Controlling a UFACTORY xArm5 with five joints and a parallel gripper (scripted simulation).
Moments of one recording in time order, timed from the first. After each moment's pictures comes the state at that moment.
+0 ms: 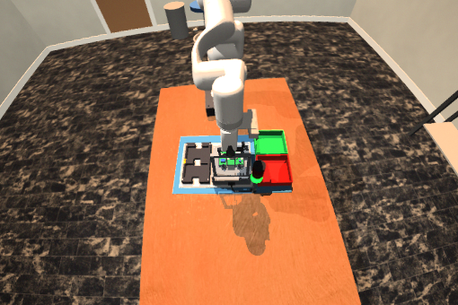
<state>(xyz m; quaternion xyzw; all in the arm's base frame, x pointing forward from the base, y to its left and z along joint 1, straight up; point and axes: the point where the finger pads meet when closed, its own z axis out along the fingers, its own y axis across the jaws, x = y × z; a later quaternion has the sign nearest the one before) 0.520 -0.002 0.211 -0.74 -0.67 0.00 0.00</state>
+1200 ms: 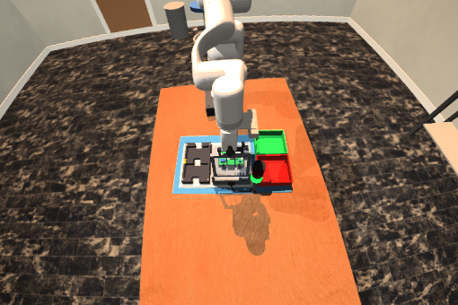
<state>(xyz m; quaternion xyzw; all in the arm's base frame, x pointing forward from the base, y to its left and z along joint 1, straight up) 0.520 -0.002 0.210 -0.74 -0.67 0.00 0.00</state>
